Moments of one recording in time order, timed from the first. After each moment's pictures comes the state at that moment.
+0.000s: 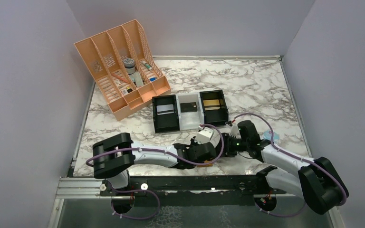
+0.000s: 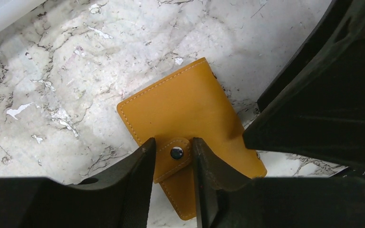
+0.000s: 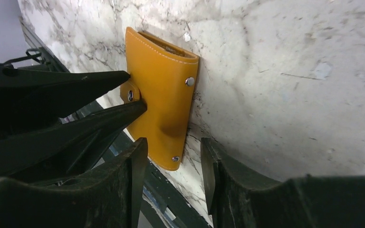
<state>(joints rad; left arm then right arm) -1.33 1.63 0.85 -0.16 -0.48 -0.73 0.45 1.08 0.26 -0.02 -0.61 0.62</state>
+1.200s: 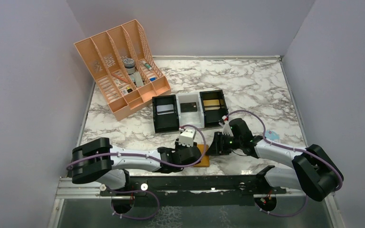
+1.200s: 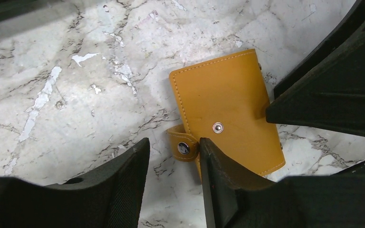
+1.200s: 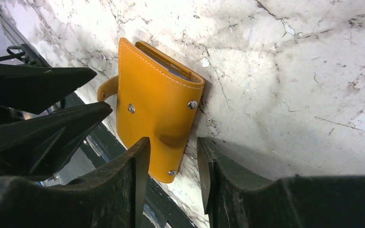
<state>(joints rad) -1.34 1.43 0.66 -0.18 -0.58 -0.92 0.56 1.23 0.34 0.03 -0.50 0.62</state>
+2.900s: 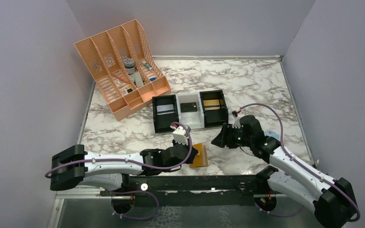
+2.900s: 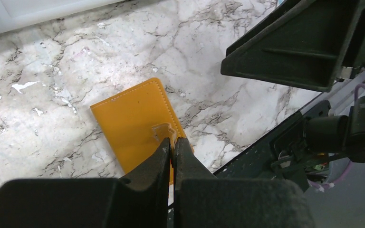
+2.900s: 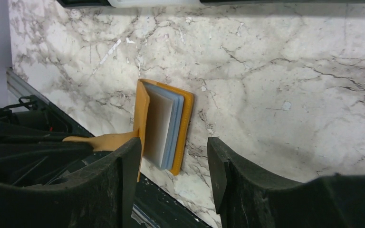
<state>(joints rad) -1.34 1.15 0.53 0.07 -0.49 -0.89 0.56 0.86 0.43 -0.26 -0.26 0.62</state>
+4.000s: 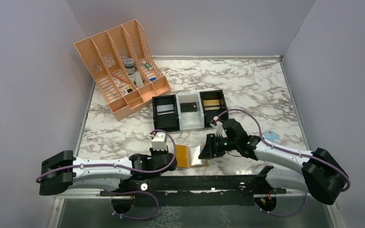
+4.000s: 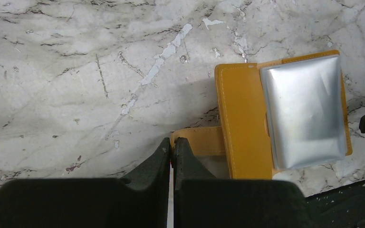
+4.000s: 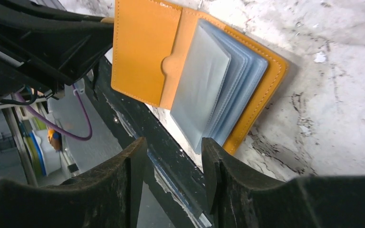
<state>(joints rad) -1.34 0.97 0.35 -0.33 -0.68 -1.13 0.73 1.14 0.42 -0.02 -0.52 0.69</state>
